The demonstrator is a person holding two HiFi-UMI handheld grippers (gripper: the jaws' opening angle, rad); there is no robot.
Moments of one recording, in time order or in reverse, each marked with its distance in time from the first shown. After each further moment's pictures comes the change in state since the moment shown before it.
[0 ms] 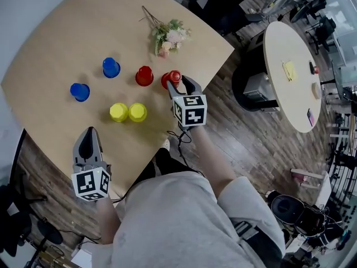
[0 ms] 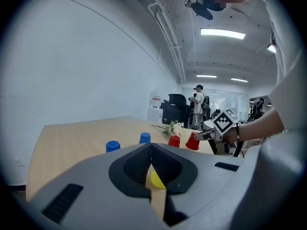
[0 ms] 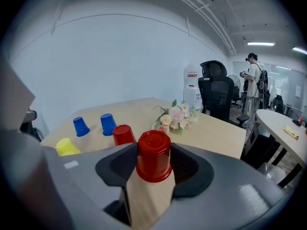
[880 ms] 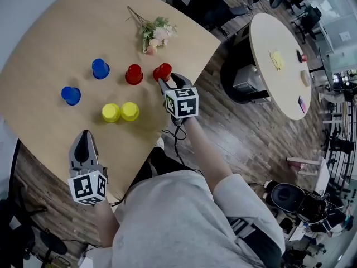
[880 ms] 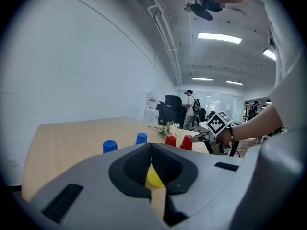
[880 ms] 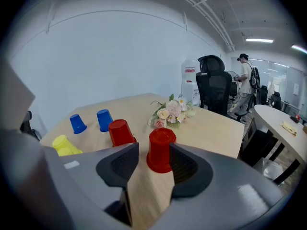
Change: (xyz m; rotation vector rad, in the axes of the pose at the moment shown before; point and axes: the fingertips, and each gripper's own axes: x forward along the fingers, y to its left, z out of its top) left arm -0.004 -0.003 -0.003 0.000 -0.018 -0.054; right arm 0.005 -0.007 -0.014 0.033 0.047 -0.019
